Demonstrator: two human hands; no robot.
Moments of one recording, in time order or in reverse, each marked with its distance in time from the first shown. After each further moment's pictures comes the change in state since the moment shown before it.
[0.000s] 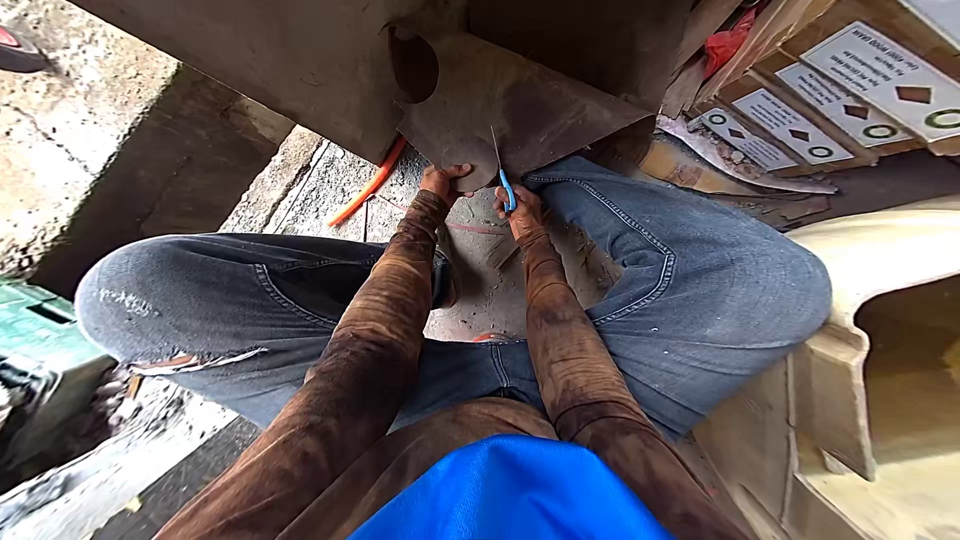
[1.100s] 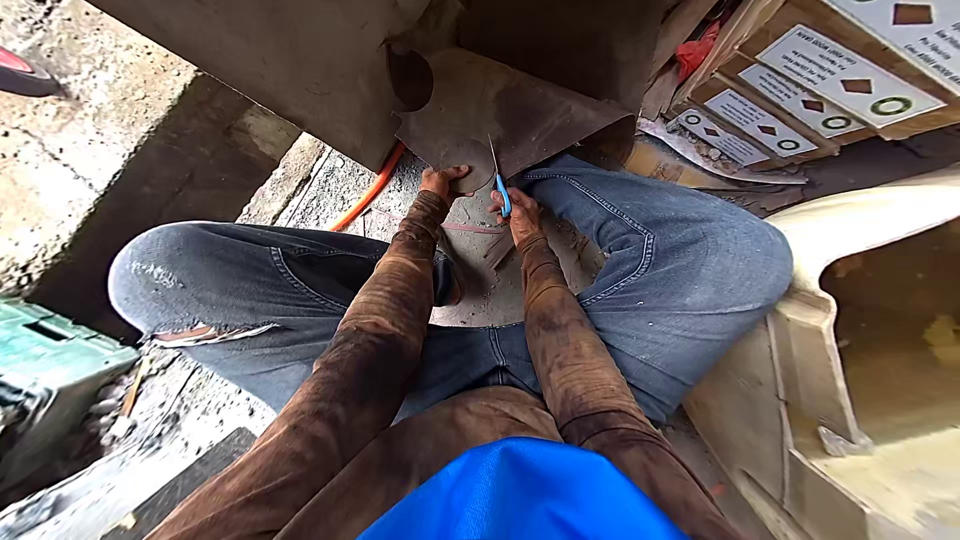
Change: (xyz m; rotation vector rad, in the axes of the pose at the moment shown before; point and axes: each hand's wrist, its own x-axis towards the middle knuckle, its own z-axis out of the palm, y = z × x) left_hand -0.013 0.000 0.010 0.022 0.012 0.045; right_hand -0.028 -0.021 0.001 -0.097 0.036 0.010
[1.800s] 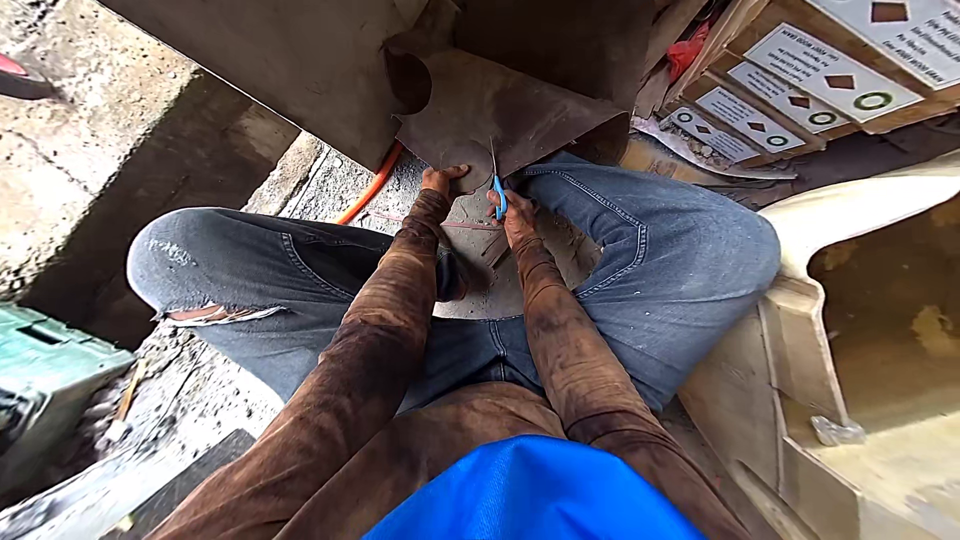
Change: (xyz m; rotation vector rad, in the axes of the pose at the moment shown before) left_hand 0.003 -0.007 0.001 -0.044 0.035 -0.001; right_hand -0.010 0.005 0.008 -0.020 0.031 -0.006
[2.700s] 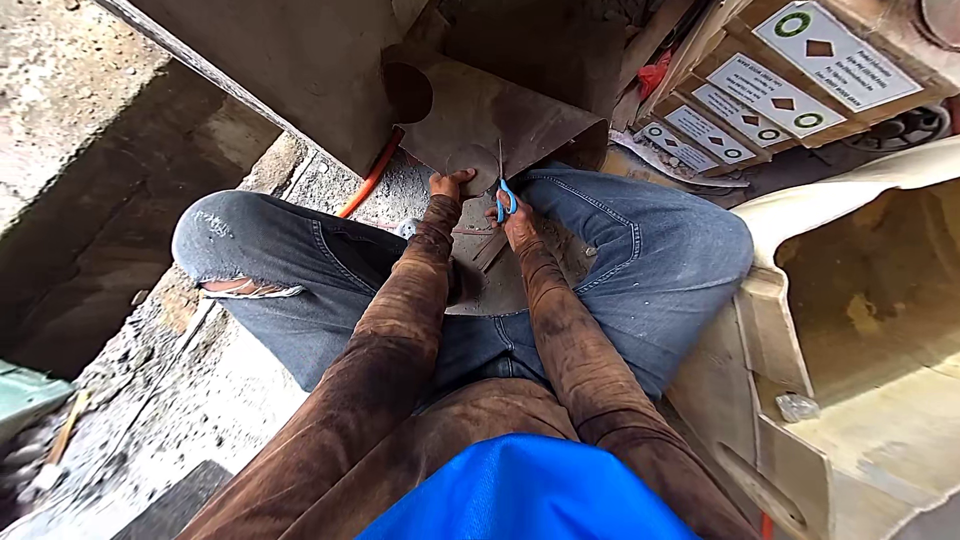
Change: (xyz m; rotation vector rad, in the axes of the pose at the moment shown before) left_hand -0.012 -0.011 0.025 -0.073 0.019 0.030; right_hand -0.007 -0.016 -0.008 0.024 0.029 0.069
